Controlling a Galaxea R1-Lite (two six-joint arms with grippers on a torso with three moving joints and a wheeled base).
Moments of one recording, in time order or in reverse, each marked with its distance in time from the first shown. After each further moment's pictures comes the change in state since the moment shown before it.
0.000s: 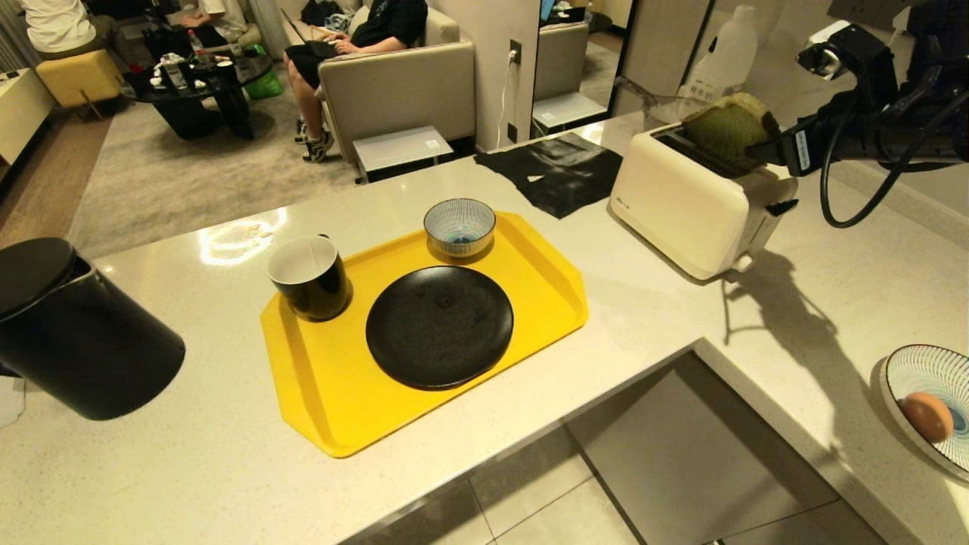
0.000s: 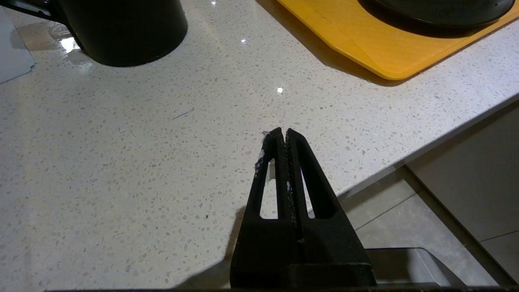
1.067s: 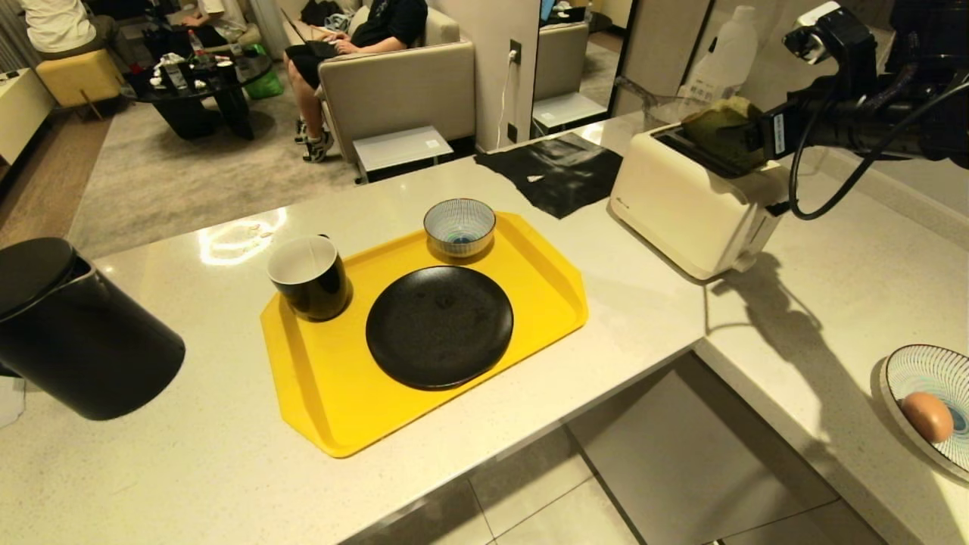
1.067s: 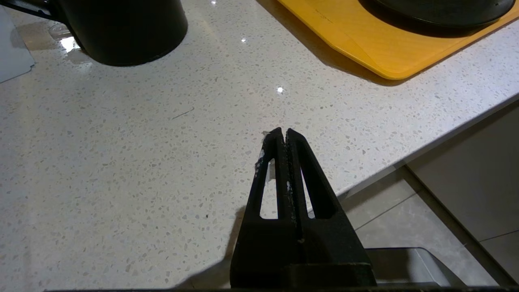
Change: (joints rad) left arm 0.001 0.000 0.000 0.001 0.000 -0.001; right arm 0.052 0.032 -0.001 -0.160 0.003 0.040
